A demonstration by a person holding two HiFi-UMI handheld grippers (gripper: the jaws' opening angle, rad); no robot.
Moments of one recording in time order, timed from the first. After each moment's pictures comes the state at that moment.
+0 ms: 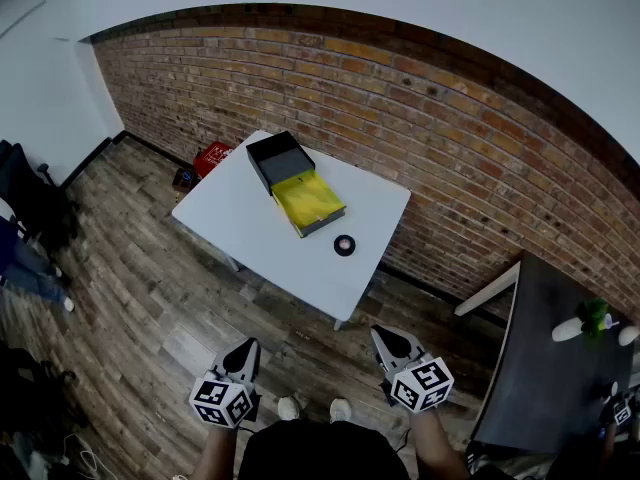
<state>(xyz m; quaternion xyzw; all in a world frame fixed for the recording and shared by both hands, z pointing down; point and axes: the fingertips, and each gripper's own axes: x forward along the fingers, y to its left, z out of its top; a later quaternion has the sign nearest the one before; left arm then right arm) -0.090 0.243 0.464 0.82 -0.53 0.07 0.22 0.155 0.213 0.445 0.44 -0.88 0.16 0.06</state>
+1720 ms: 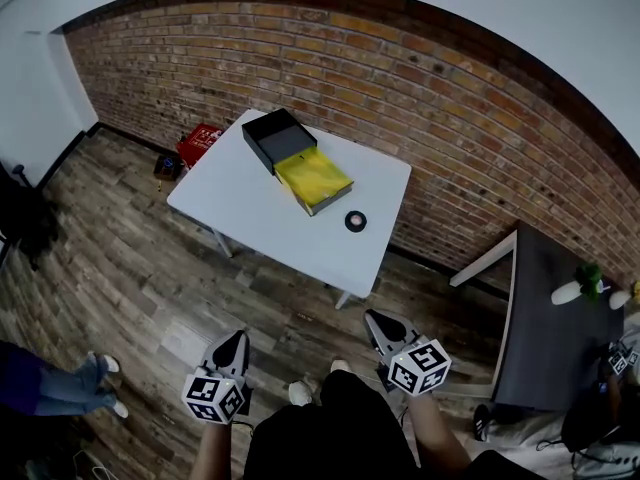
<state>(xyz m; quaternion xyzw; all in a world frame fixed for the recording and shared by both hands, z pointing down) -0.199 0.246 0.488 0.83 -0.51 0.07 0.23 0.059 0.222 0.464 0.46 -0.86 0.19 0.07</state>
